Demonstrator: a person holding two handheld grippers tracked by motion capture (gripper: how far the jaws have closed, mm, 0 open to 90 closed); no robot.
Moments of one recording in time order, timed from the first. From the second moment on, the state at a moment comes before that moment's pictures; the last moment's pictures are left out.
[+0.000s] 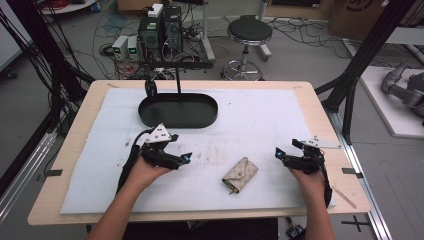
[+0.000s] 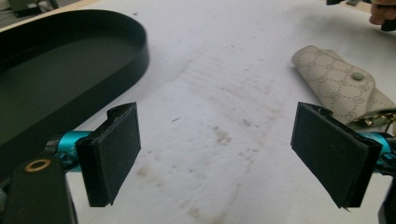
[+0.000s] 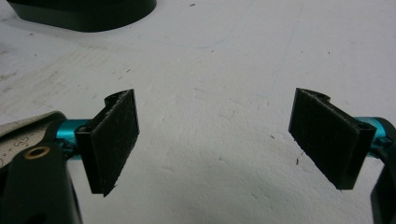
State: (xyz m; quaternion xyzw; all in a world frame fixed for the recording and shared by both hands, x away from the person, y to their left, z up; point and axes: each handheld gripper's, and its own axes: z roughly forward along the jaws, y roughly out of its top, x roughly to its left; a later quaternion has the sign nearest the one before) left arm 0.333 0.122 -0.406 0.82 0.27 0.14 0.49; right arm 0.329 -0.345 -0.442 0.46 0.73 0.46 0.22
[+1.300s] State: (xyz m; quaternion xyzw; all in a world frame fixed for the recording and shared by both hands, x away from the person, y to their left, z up) left arm 0.309 -0.024 -0.439 0.87 0.19 0.03 0.45; right arm 0.330 -0.348 -0.442 0.46 0.72 0.46 0.22
